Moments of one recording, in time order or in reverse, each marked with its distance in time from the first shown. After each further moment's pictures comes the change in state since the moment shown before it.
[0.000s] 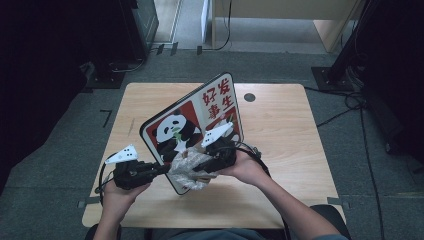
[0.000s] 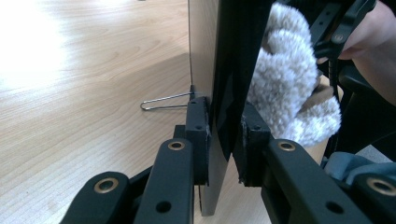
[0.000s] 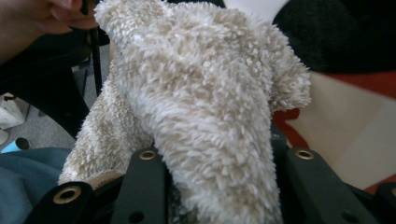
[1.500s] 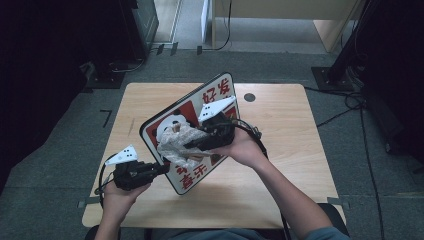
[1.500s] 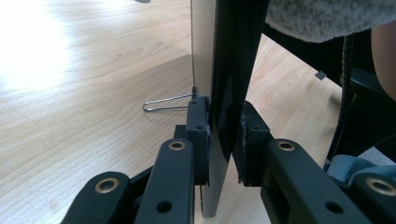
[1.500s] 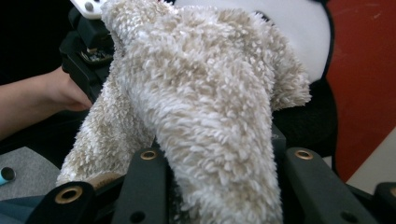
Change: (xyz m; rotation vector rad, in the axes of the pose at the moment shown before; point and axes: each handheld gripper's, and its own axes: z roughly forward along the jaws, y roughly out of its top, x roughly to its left) left arm -0.002 -0.001 0.000 -0.013 0.015 -0.001; right arm 0.002 0.066 -0.043 -0.133 -0.029 -0.047
